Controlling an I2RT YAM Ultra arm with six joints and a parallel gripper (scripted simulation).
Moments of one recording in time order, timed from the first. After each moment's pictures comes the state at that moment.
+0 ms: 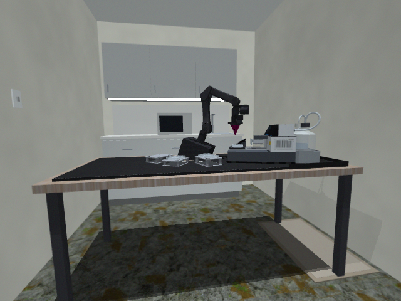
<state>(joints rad) 1.01 1.16 1.08 -1.14 -0.07 1.00</state>
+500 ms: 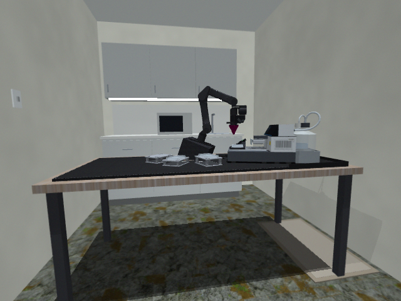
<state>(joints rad) 1.25 1.09 1.02 -1.15 0.02 0.82</state>
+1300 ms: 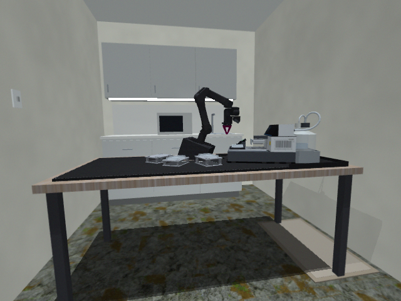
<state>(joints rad) 1.76 0.96 0.88 -1.19 0.17 0.70</state>
